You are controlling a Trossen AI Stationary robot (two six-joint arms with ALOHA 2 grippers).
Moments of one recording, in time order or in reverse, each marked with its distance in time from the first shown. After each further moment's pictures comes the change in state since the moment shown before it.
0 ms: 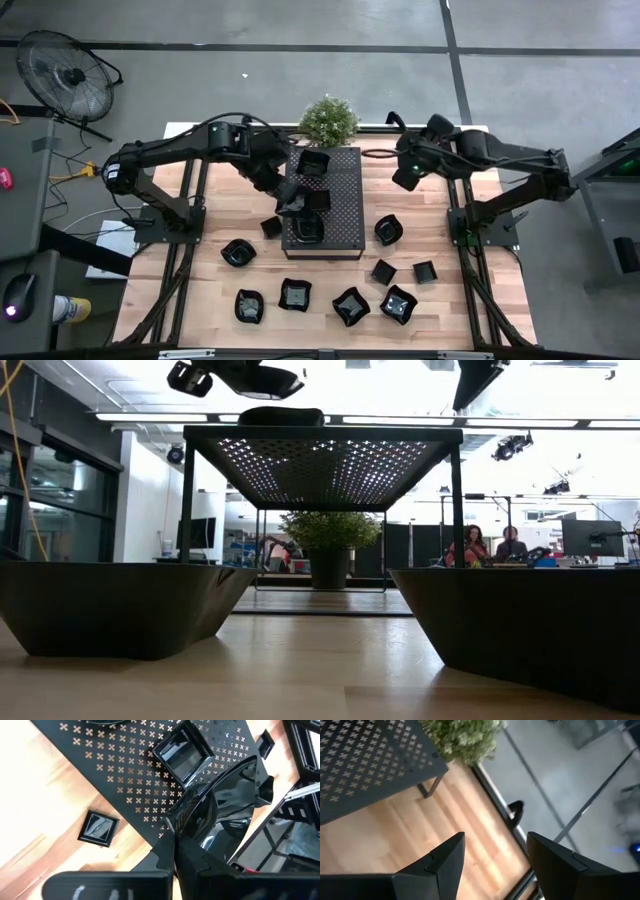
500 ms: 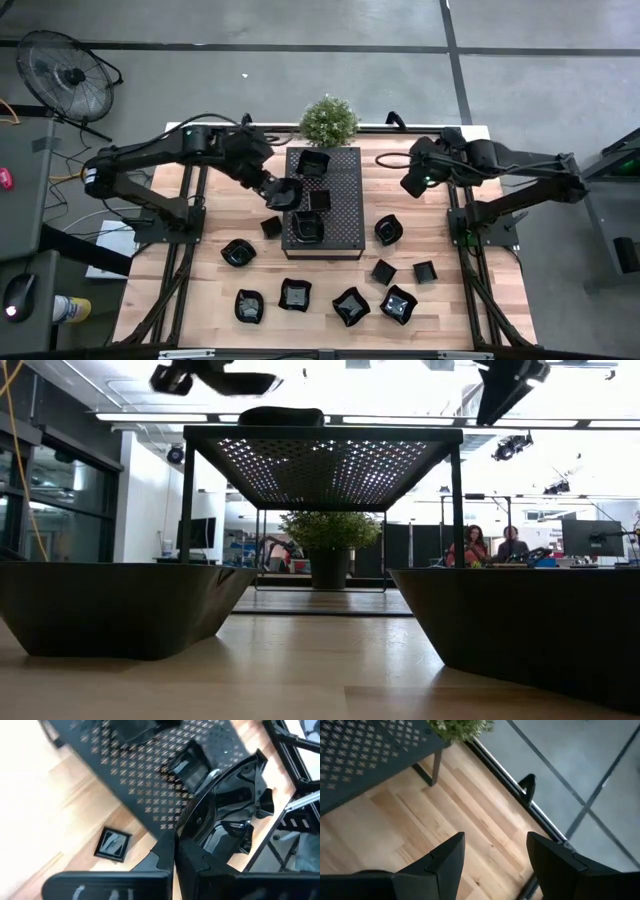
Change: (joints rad) left arm 0.003 -0.190 -0.177 0.105 -0.091 0.034; right arm 0.031 -0.138 -0.195 0.007 -0.030 0.246
